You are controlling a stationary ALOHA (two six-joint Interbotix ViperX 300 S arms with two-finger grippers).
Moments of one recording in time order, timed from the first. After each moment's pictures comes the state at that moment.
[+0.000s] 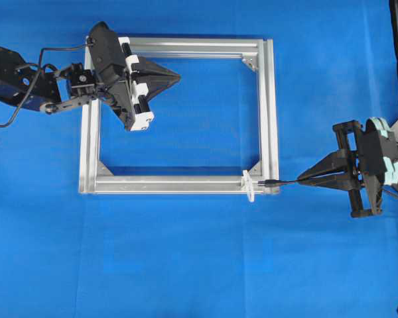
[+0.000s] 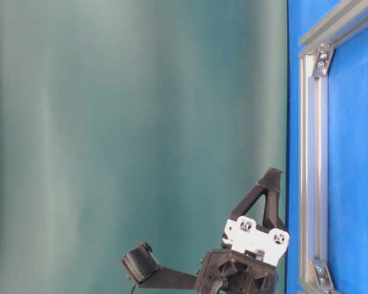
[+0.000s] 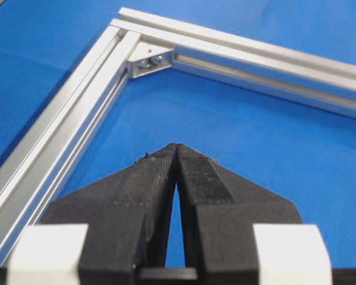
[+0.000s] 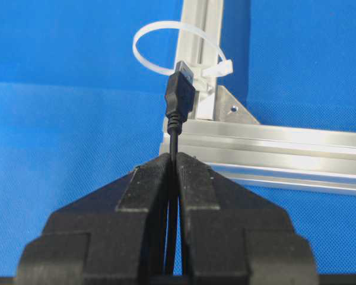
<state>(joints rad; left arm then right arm) 0.24 0.14 0.86 -0.09 -0.74 -0.01 0.26 -0.51 1.37 0.25 -0.41 0.04</state>
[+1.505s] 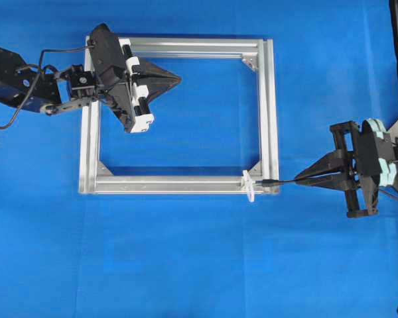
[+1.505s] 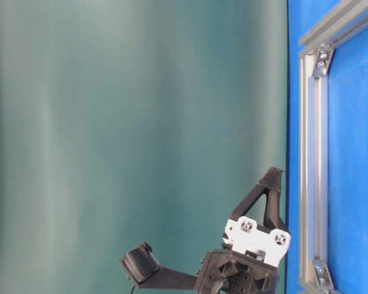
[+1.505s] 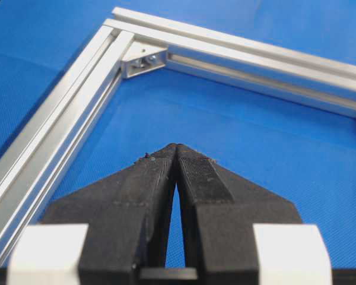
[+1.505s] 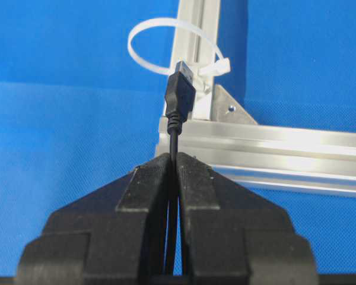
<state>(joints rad) 0.23 0.14 0.86 -0.09 -0.74 -0.01 0.25 -0.46 1.36 0.25 -0.45 0.04</state>
